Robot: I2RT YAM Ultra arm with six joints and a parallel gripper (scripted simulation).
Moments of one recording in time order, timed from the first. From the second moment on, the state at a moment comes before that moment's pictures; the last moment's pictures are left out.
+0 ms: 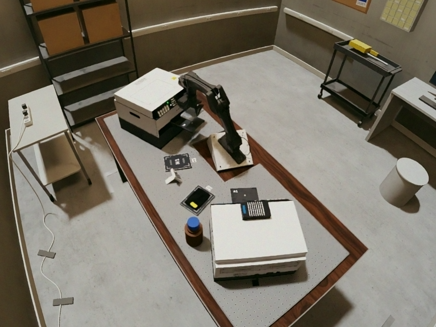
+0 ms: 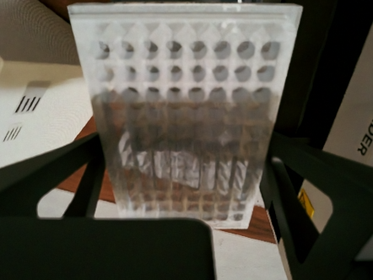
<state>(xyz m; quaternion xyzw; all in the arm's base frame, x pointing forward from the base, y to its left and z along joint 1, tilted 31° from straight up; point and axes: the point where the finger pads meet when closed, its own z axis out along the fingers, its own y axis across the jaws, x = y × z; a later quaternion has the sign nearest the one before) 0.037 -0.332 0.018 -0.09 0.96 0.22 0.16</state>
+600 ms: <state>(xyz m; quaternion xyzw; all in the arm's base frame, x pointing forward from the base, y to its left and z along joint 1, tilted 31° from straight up) 0.037 -0.333 0.018 -0.09 0.96 0.22 0.16</state>
